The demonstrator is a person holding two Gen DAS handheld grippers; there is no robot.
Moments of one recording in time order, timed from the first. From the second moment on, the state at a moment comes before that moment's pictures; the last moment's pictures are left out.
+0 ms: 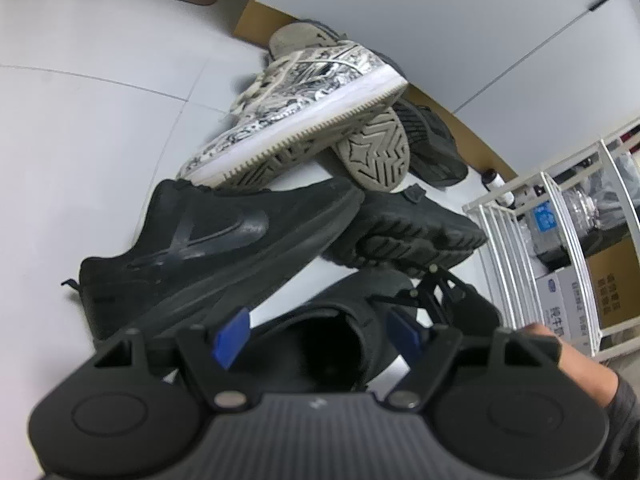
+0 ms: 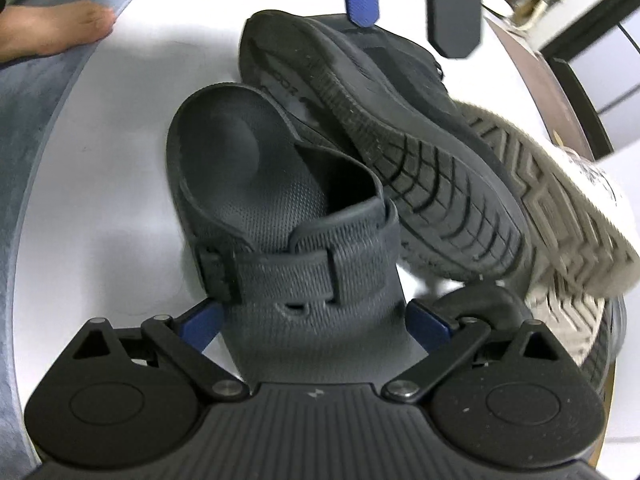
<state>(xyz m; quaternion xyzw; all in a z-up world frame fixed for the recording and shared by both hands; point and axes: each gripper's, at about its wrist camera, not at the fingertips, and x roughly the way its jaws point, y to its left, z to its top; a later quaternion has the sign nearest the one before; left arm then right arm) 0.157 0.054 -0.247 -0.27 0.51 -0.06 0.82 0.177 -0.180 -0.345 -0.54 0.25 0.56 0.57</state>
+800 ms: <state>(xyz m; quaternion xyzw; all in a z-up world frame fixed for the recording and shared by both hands) 0.157 0.056 -0.250 -0.27 0.51 -0.06 0.81 0.165 -0.206 -0.345 -0.49 0.34 0.52 0.61</state>
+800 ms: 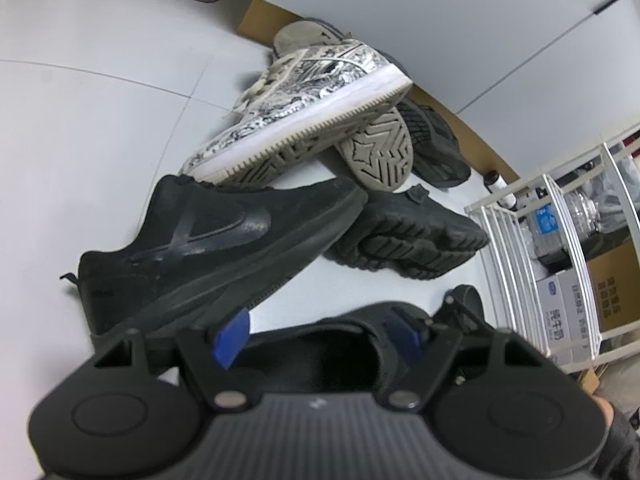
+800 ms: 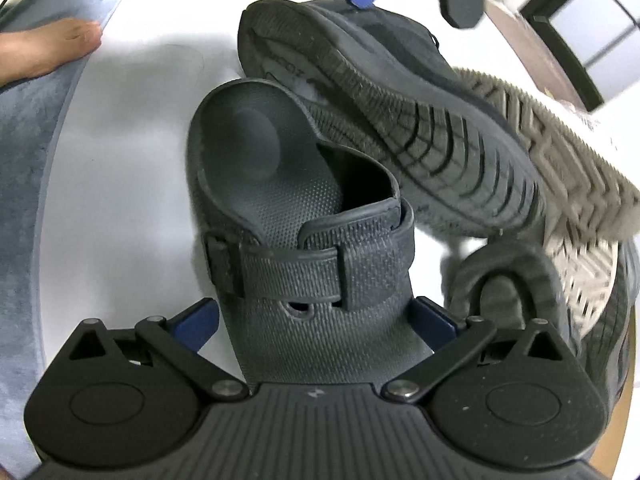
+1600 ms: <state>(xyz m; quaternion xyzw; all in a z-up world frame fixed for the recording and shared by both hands) 0.156 0.054 -0.253 -0.27 0.51 -0.06 0.81 0.200 -0.234 -0.347 -0.36 0.47 0.50 0.63</state>
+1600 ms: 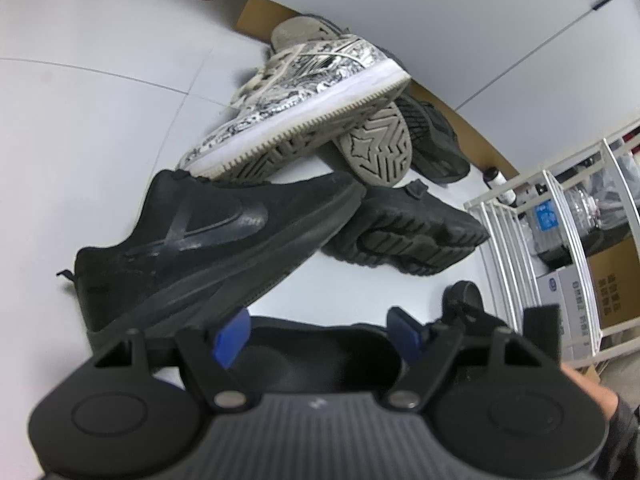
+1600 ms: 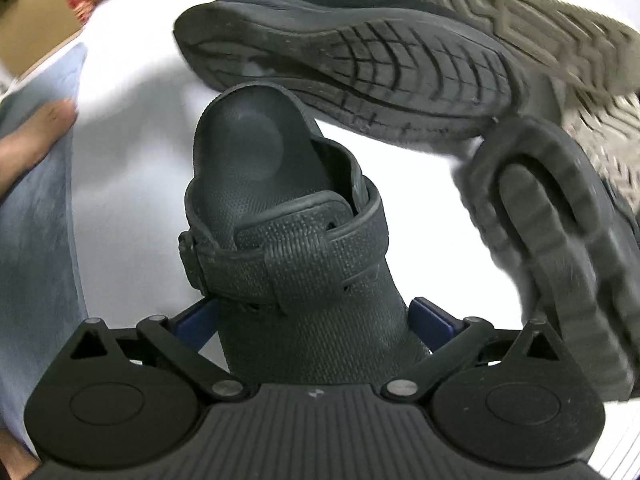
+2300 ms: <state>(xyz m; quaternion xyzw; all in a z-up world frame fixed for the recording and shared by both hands) 0.160 0.044 -0.249 -0.27 0.51 -0.06 0.81 0.175 -0.285 -0.347 -0.19 0.49 0.36 0.77</state>
